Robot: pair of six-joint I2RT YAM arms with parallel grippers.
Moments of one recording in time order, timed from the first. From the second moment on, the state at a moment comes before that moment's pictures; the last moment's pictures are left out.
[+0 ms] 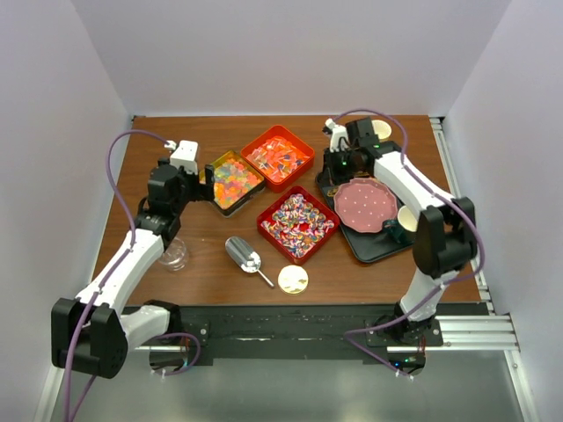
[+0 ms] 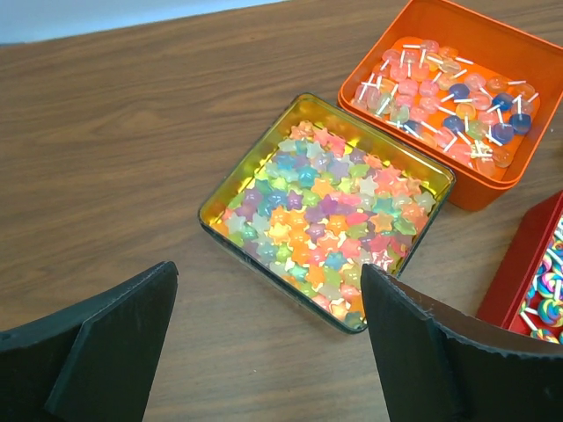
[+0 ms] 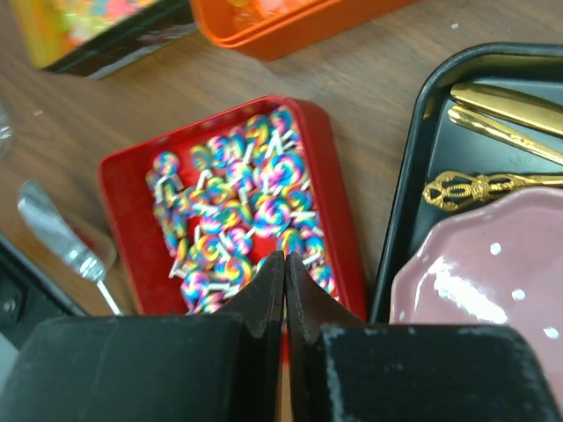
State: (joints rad) left arm -0.19 1.11 0.74 0.04 -0.05 0.02; right arm 0.32 1.76 1.47 -0.63 -0.42 0.08
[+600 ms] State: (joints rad) left arm -0.17 1.11 0.72 0.02 -0.04 0.00; right arm 0.38 2.04 1.65 -0.62 -0.28 0.16
